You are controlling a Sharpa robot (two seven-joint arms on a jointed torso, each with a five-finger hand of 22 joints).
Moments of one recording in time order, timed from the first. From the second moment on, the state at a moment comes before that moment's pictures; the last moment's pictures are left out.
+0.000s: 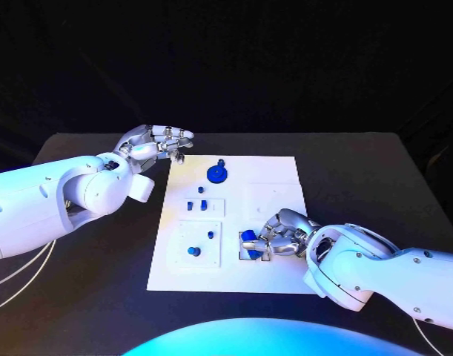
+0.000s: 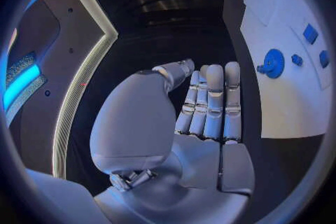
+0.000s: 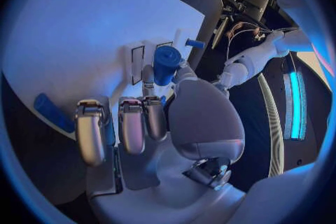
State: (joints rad) left arm 1.18 -0.93 -0.05 1.48 -0.08 -0.15 0.32; left_hand 1.39 -0.22 0.63 0.06 0.09 0.92 0.18 0.25 0.33 0.98 0.11 0.51 0.20 1.07 0.04 1.17 0.48 0.18 0.87 0.14 0.90 0.89; right arm 1.02 -0.85 -0.14 1.87 -1.12 -0.47 -0.56; right_hand 1.16 -0.08 -0.02 0.29 0.06 1.05 0.05 0.49 0.51 1.47 -0.02 1.47 1.31 1.47 -0.08 1.55 1.31 0.01 1.47 0.03 1.57 1.31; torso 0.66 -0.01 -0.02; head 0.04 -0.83
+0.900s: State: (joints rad) left arm 1.18 -0.94 -0.05 1.48 -0.08 -0.15 0.31; left_hand 1.39 -0.22 0.63 0.06 0.09 0.91 0.18 0.25 0.33 0.98 0.11 0.51 0.20 1.07 0.04 1.17 0.48 0.18 0.87 0.14 0.90 0.89; right arm 1.02 -0.89 -0.14 1.89 -1.20 -0.46 -0.54; right_hand 1.08 -0.11 -0.12 0.29 0.07 1.03 0.05 0.52 0.51 1.47 -0.02 1.45 1.31 1.47 -0.08 1.55 1.31 0.01 1.47 0.03 1.57 1.31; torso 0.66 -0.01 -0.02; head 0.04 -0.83
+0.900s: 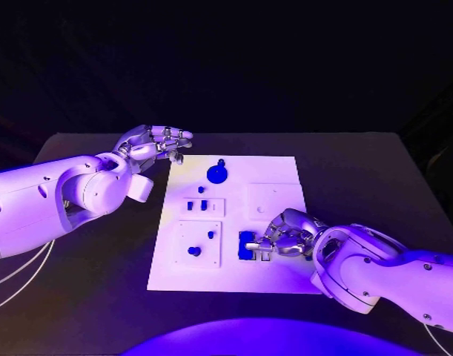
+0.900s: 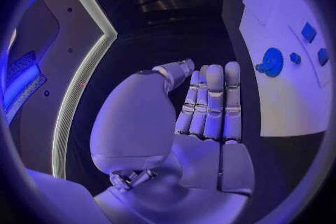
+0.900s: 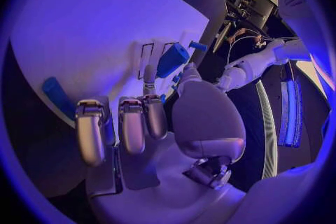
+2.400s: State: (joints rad) left arm 1.18 -0.94 -0.05 1.48 -0.08 -0.15 0.31; left_hand 1.39 -0.21 0.63 0.07 0.09 0.91 0.18 0.25 0.33 0.98 0.11 0.52 0.20 1.07 0.04 1.17 0.48 0.18 0.87 0.14 0.89 0.89; right arm 1.02 -0.89 -0.15 1.90 -1.27 -0.46 -0.47; right_hand 1.36 -0.11 0.09 0.27 0.06 1.04 0.04 0.52 0.48 1.47 -0.03 1.48 1.31 1.46 -0.09 1.55 1.31 0.01 1.47 0.02 1.57 1.31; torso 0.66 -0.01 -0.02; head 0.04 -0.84
